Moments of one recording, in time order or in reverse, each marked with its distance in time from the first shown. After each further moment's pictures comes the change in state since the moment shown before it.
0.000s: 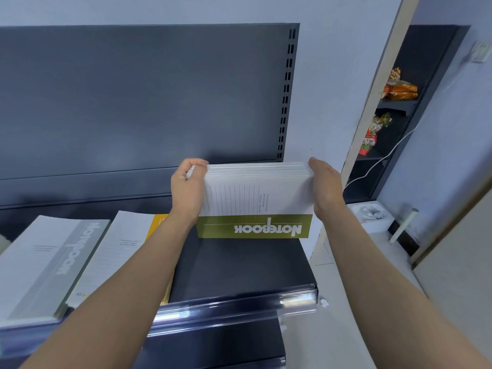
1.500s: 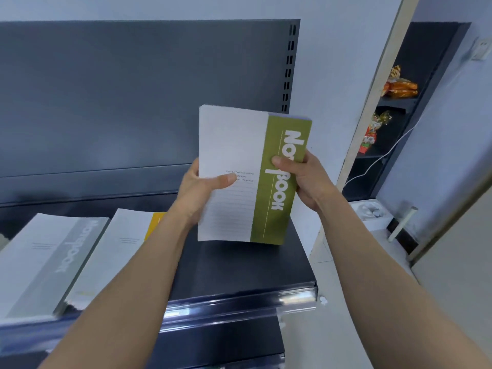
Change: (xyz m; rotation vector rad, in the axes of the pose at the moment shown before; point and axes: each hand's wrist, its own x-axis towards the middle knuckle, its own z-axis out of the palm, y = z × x) left_hand -0.001 0.000 -0.007 -0.162 -0.410 -0.200; right_hand -0.008 -0.015 0.015 0.232 -0.516 -0.043
